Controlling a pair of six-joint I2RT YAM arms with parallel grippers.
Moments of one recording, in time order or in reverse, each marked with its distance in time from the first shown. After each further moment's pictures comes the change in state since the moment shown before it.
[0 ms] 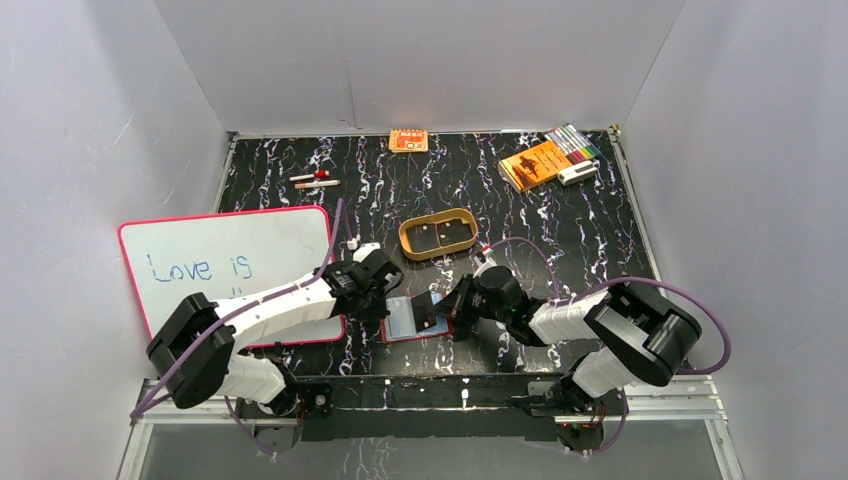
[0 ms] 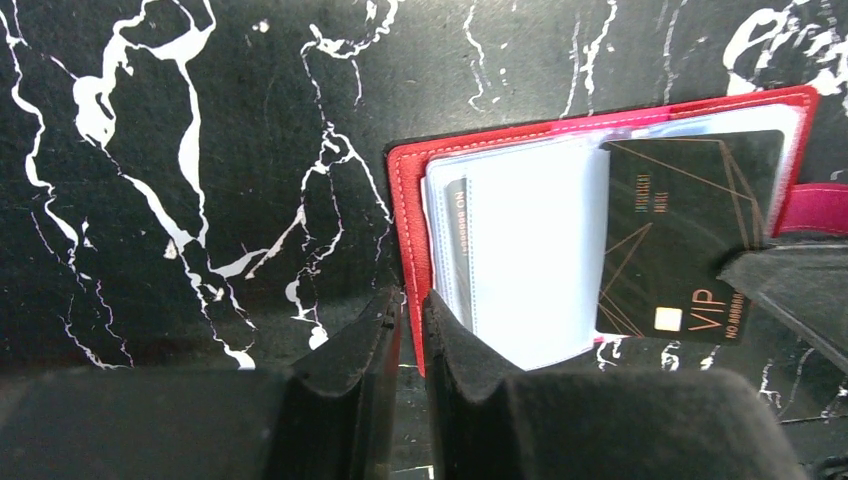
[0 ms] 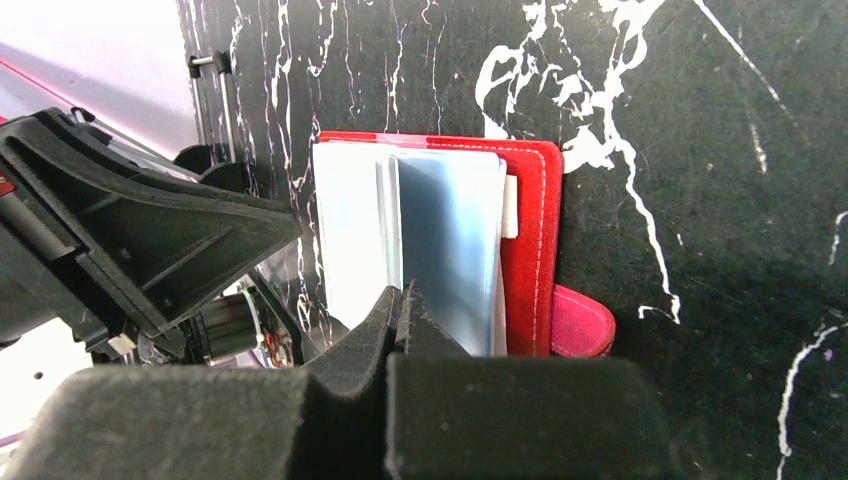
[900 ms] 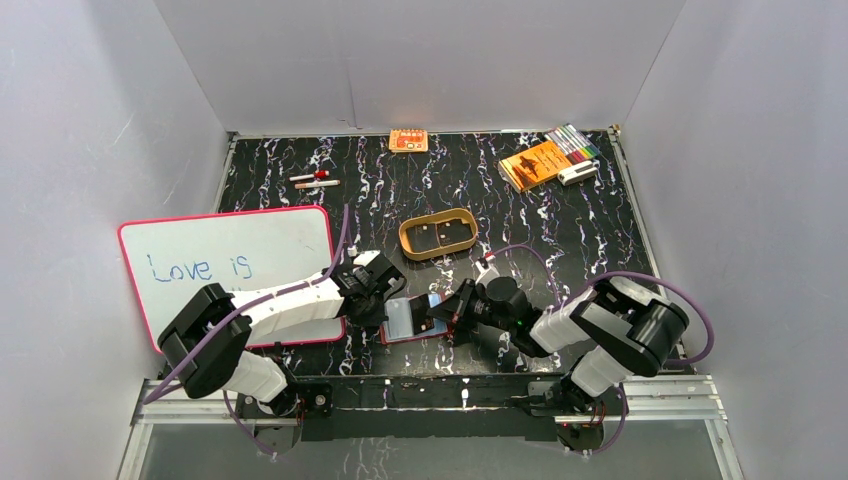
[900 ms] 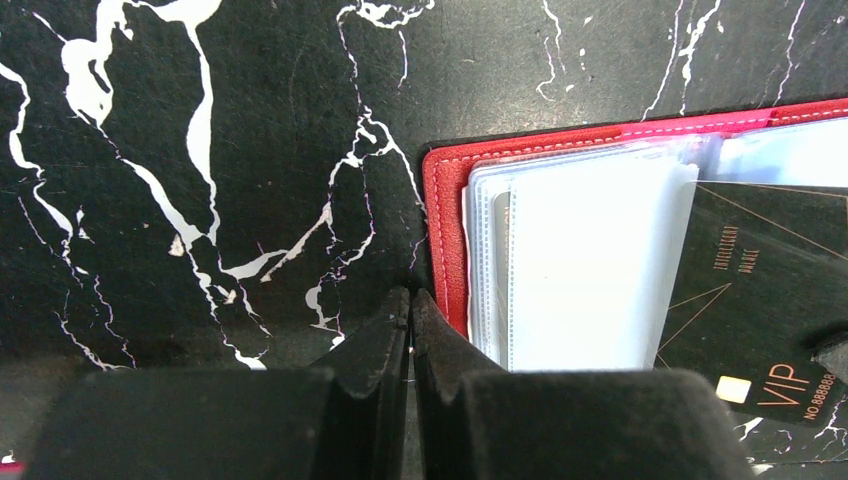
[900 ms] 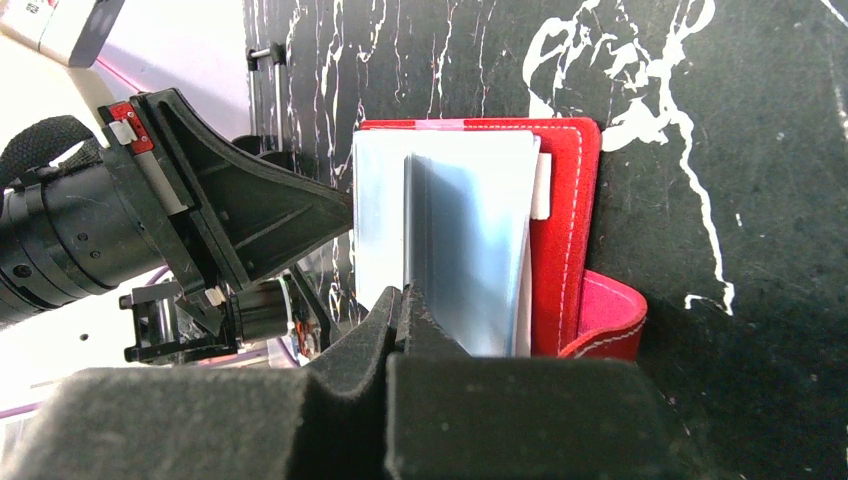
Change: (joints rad) left arm 0.000 0.073 -0.027 0.005 0.002 -0.026; right arm 0.028 0.065 -0.097 0.287 0.000 0.053
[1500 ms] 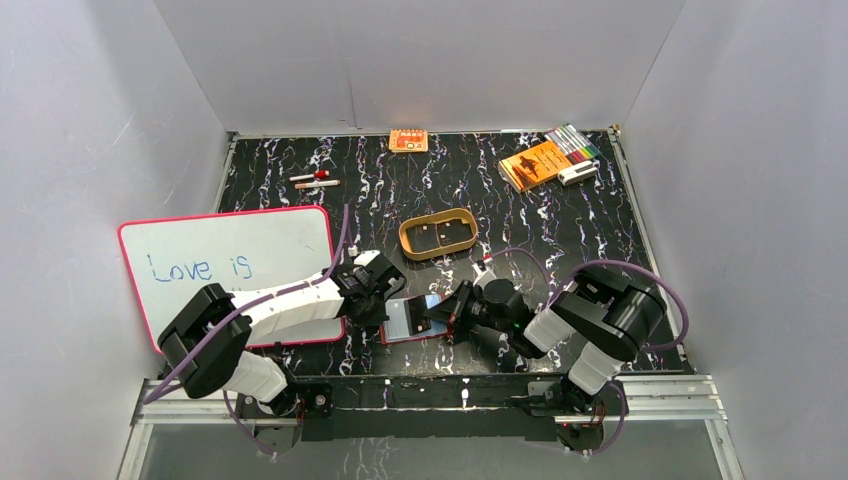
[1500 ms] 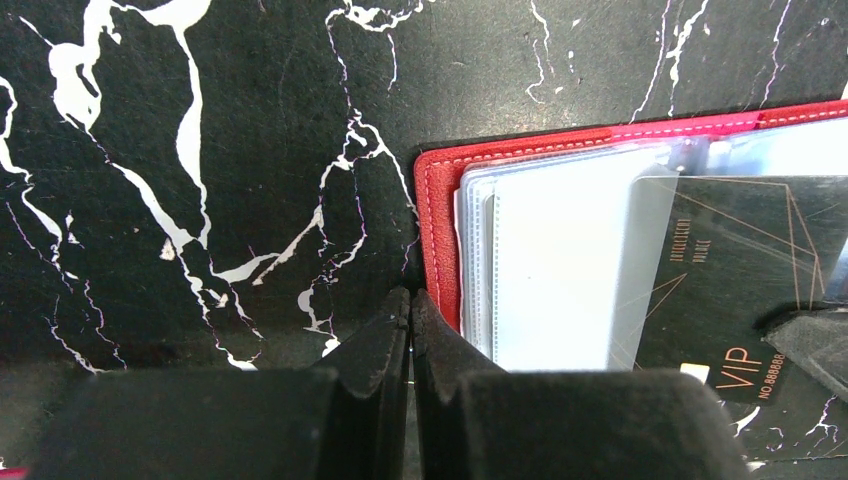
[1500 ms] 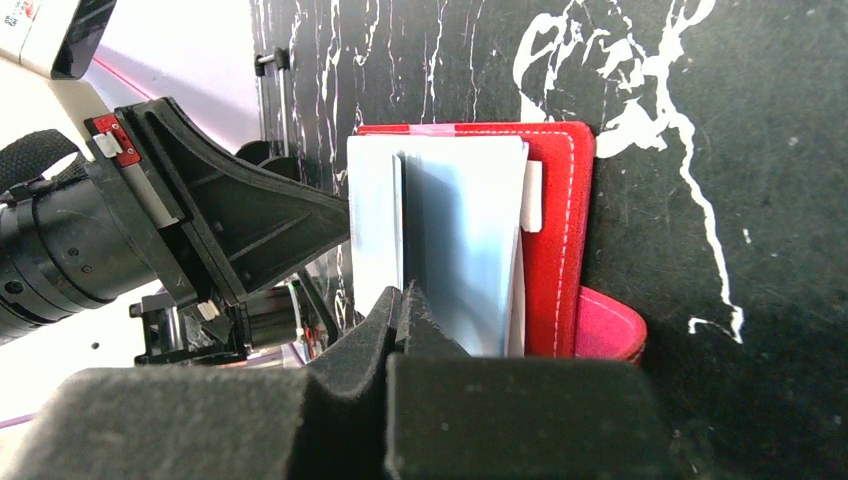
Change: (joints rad) left arm 0.000 0.000 -0.002 0.013 0.006 0.000; right arm 0.008 0.110 0.000 0.126 -0.002 0.048
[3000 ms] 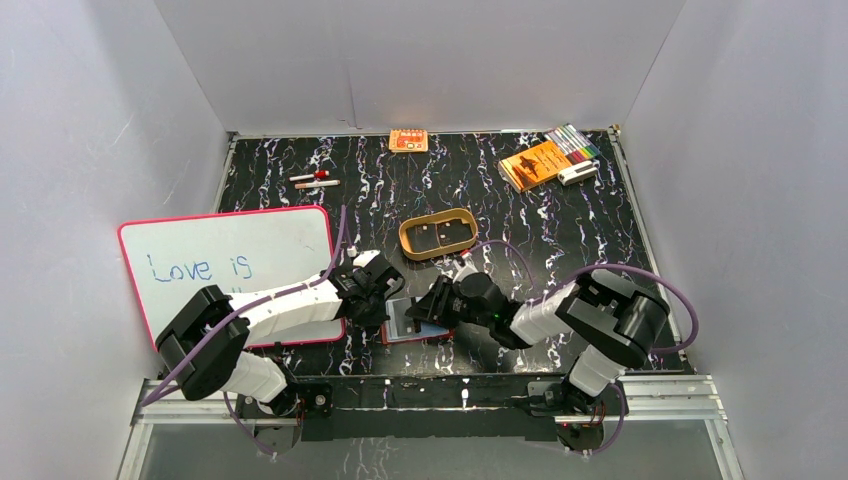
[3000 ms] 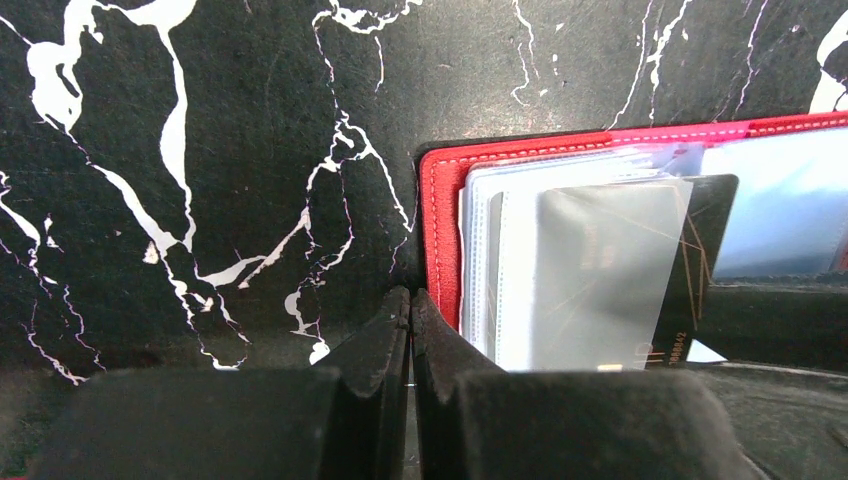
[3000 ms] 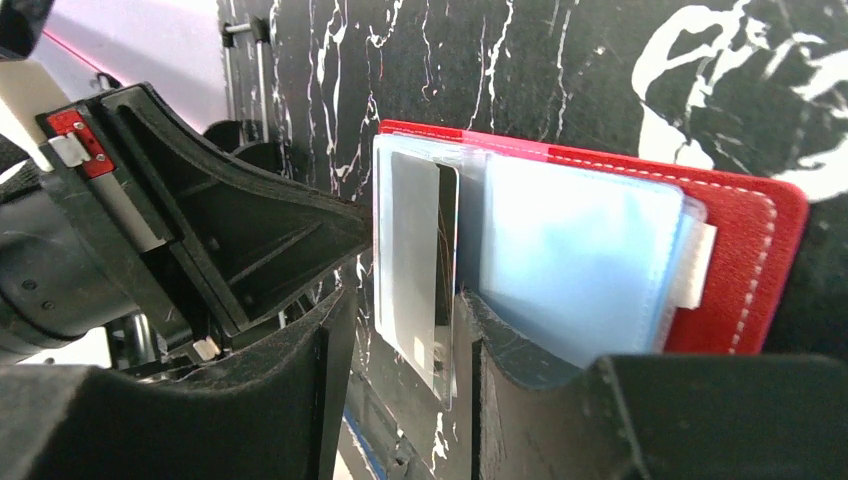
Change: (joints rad) left arm 0.000 -0.014 -0.018 0.033 0.010 -0.017; right arm 0.094 -0.026 0.139 -0.221 0.066 -0.022
